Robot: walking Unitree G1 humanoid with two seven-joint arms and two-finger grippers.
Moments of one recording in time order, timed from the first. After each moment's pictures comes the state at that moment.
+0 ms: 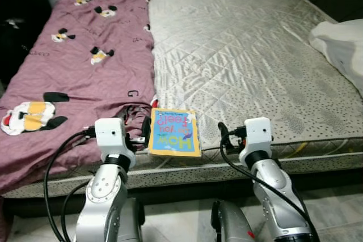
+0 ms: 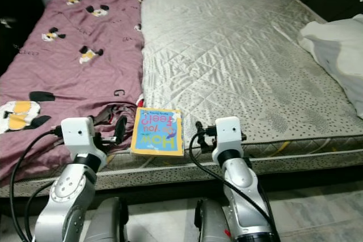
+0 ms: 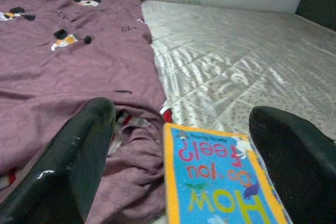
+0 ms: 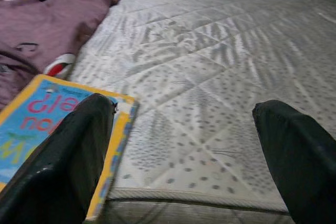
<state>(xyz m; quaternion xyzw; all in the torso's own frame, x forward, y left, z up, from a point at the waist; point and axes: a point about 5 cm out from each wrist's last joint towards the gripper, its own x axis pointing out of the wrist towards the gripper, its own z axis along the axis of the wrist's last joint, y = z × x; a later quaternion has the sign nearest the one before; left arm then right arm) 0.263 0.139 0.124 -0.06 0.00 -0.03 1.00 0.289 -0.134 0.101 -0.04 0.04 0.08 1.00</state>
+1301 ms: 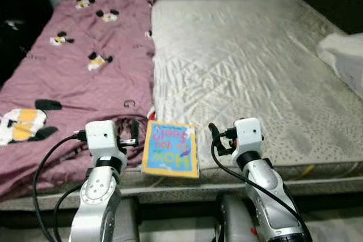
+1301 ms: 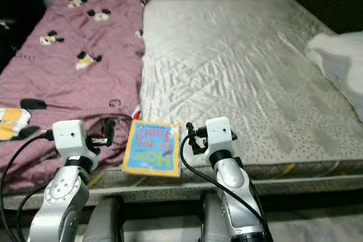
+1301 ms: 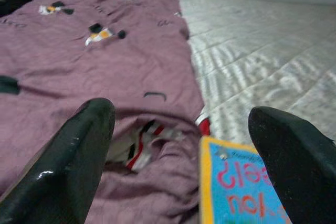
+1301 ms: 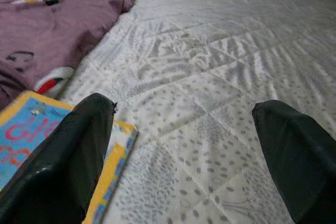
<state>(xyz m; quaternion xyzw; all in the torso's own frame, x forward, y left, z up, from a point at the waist) 0.261 0.156 0.116 -0.04 0.02 0.04 1.00 0.289 -0.127 0.101 -0.05 0.04 0.09 0.99</state>
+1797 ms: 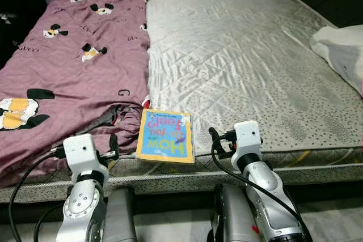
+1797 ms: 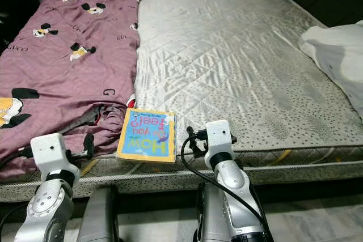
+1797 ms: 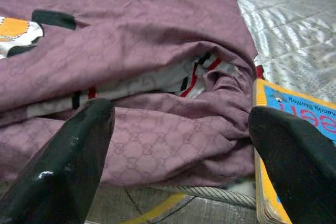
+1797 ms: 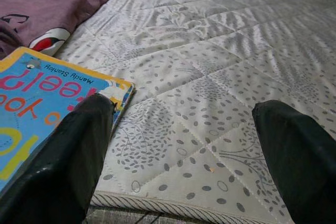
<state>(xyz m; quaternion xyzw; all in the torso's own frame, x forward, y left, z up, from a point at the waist) 0.241 0.186 0.099 -0.05 0.07 0.12 0.99 0.289 -0.128 0.093 -0.05 0.06 0.10 0.99</state>
